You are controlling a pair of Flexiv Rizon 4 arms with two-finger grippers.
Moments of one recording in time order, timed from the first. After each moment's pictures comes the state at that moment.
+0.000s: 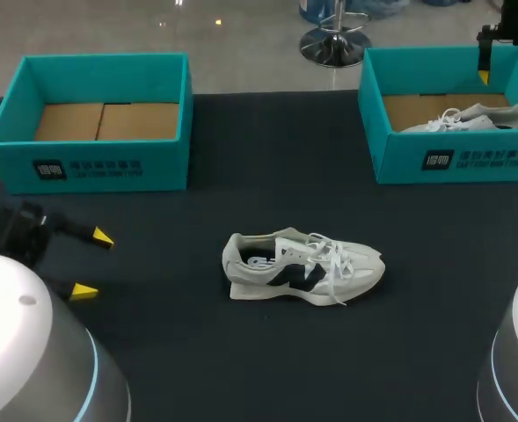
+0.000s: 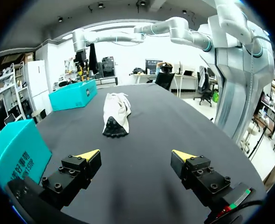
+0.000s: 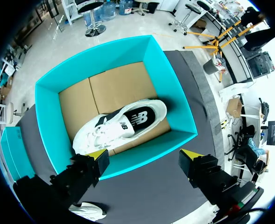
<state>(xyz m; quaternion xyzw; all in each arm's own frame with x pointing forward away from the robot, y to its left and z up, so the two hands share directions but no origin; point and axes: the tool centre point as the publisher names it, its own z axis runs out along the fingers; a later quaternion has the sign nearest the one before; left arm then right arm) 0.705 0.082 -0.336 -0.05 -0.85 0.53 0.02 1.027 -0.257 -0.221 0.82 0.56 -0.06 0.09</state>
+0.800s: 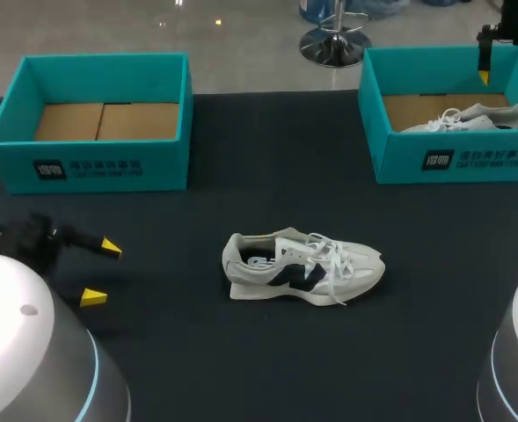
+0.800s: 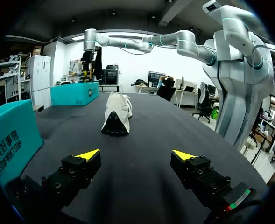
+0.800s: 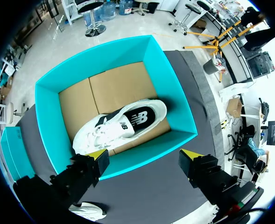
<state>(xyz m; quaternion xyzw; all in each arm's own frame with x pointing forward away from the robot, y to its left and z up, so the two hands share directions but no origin) 0.712 0.074 -0.370 -0.02 -0.82 0.57 0.05 1.027 -0.257 -0.221 0.82 0.56 -0.06 0.09</state>
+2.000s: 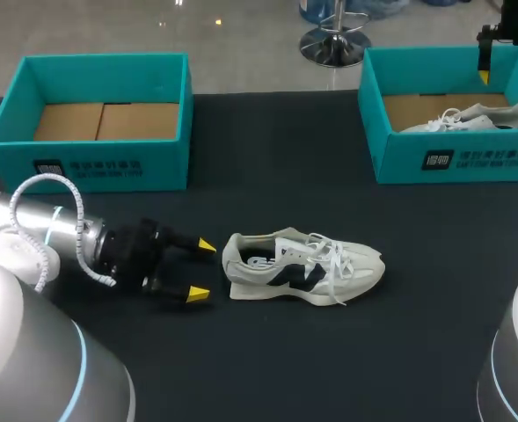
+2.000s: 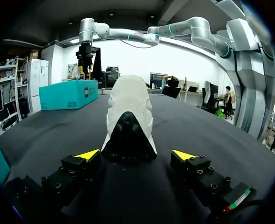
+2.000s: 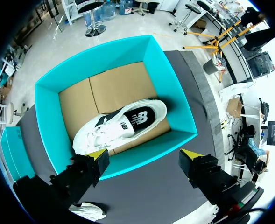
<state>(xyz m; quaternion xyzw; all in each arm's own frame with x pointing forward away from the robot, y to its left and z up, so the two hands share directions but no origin) 0.749 -0.085 -0.423 -0.03 -0.81 0.59 0.04 1.027 -0.257 -0.221 0.82 0.56 -0.06 0.09</state>
